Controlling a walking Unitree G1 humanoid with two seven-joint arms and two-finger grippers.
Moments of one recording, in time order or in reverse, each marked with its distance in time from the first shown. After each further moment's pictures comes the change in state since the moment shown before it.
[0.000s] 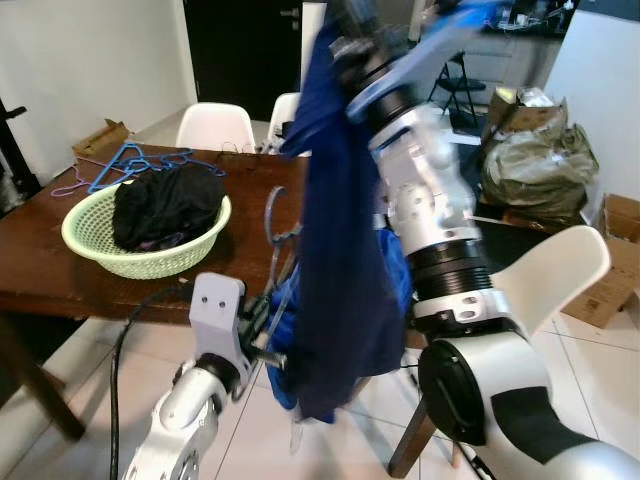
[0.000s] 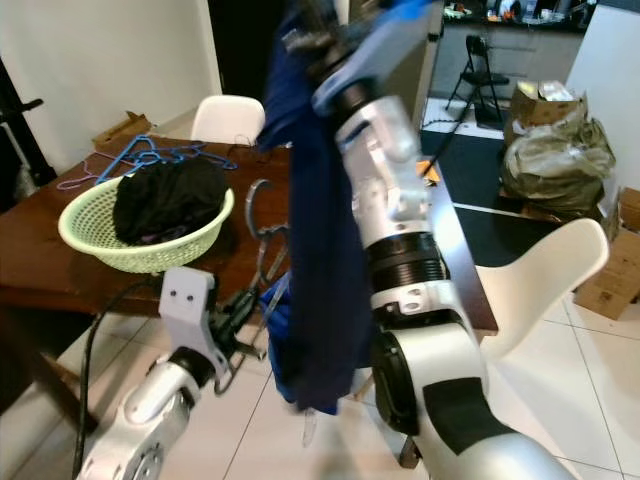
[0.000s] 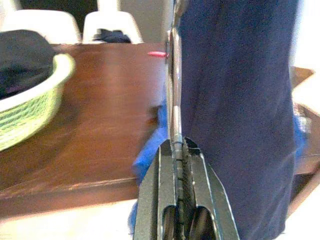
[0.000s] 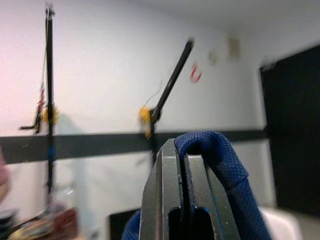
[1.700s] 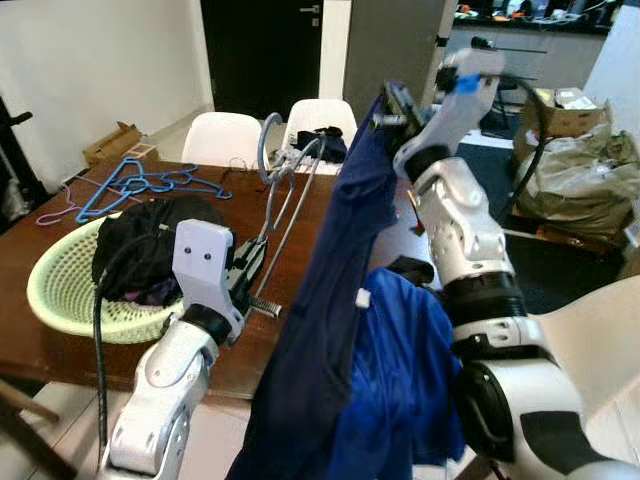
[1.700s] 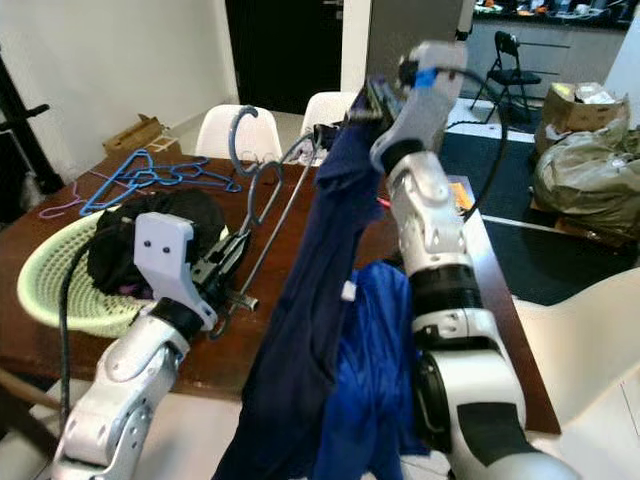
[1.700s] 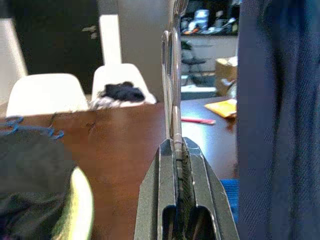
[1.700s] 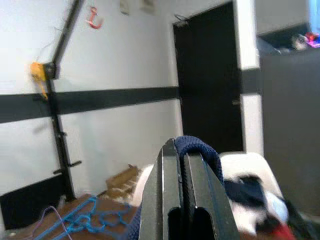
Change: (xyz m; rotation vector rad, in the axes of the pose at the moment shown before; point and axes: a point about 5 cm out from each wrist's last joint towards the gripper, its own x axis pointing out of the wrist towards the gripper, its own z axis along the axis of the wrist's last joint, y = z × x) left arm 0.014 0.017 0.048 0.060 -0.159 0.037; right arm -0.022 -0.050 0.004 -0.152 0.117 -0.273
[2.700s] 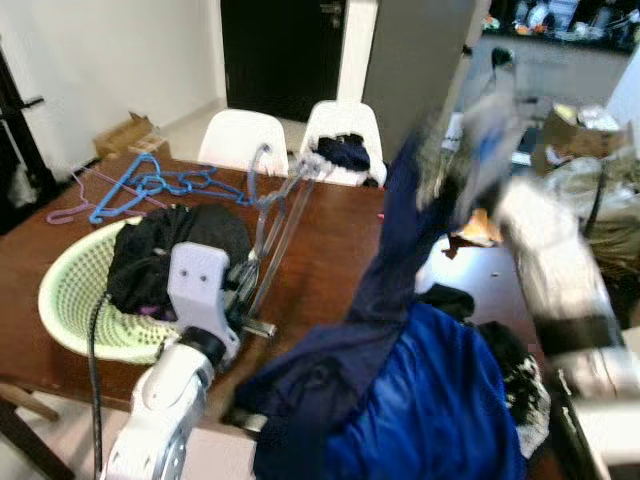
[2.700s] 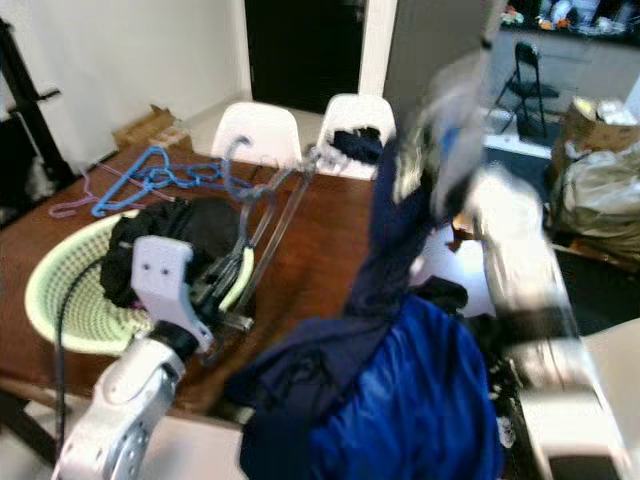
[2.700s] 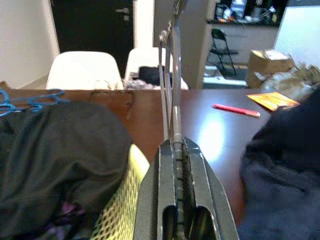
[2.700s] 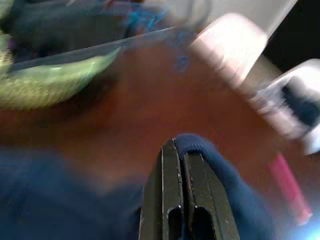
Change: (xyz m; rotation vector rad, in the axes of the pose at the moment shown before) left arm -0.015 0.004 -0.013 -0.007 0.061 0.071; right arm -0.132 -0.074 -0.064 -0.388 0.672 0.603
